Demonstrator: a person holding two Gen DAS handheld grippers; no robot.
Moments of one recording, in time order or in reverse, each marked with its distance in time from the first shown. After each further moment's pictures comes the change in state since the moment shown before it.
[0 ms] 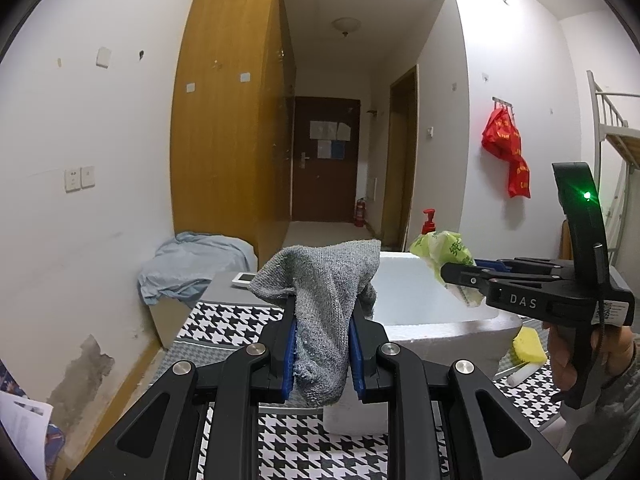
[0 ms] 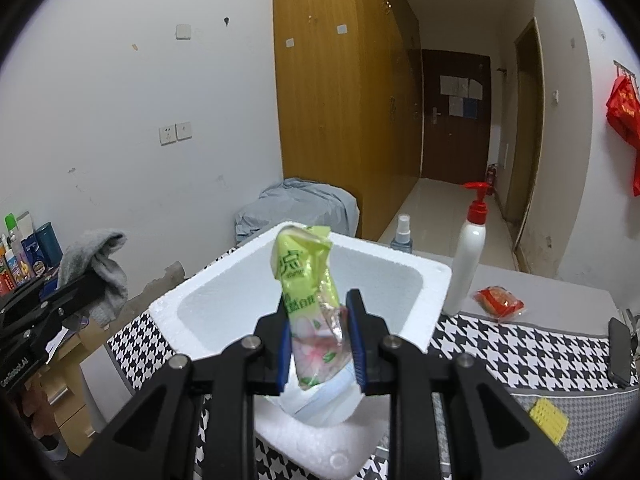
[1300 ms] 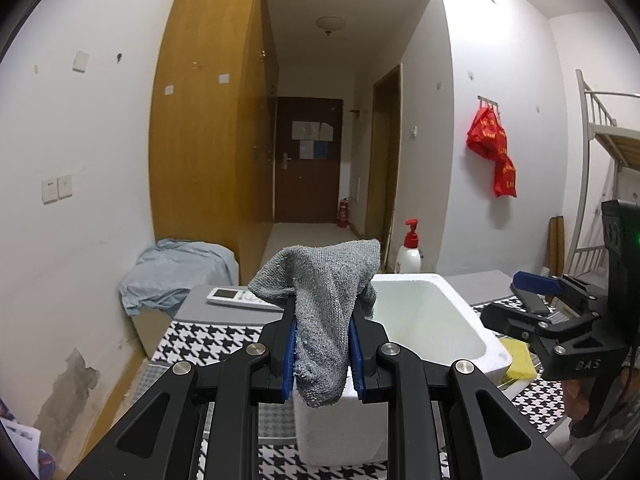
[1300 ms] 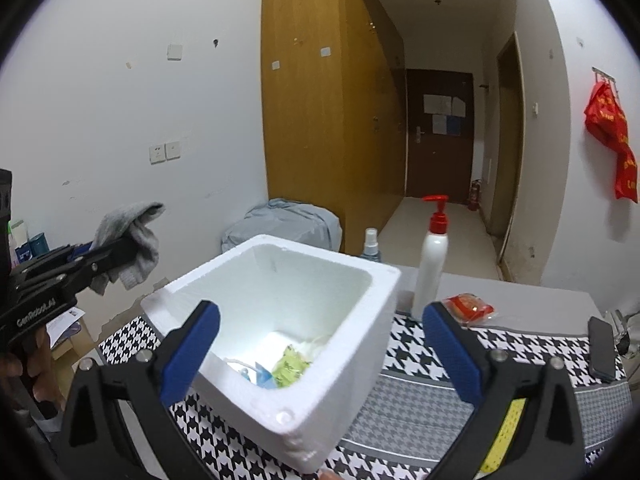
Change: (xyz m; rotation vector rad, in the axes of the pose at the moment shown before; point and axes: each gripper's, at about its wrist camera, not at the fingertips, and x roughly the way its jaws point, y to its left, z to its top) left arm 0.024 -0.007 0.021 0.029 0.000 -0.067; right arm -0.037 -0.025 -0.015 0.019 -0.091 -0.056
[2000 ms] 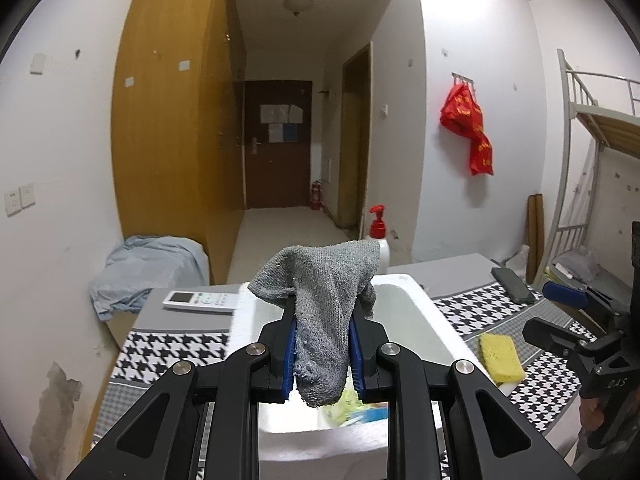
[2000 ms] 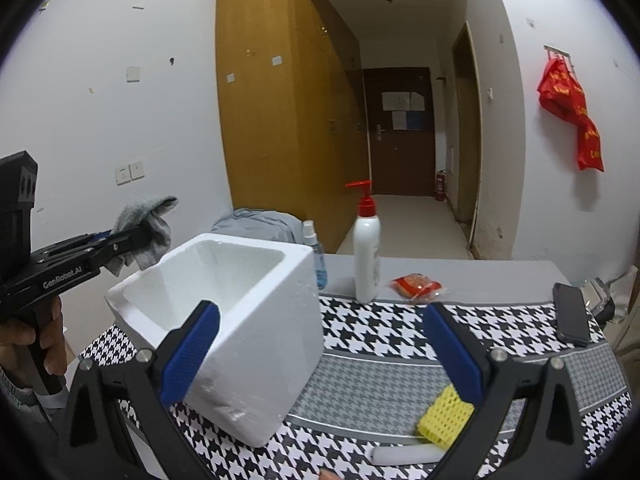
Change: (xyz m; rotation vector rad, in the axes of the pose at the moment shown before) left arm 0.046 -0.029 0.013 0.049 0.078 -0.108; right arm -0.034 -0.053 -0.023 0.100 -0.024 -0.108
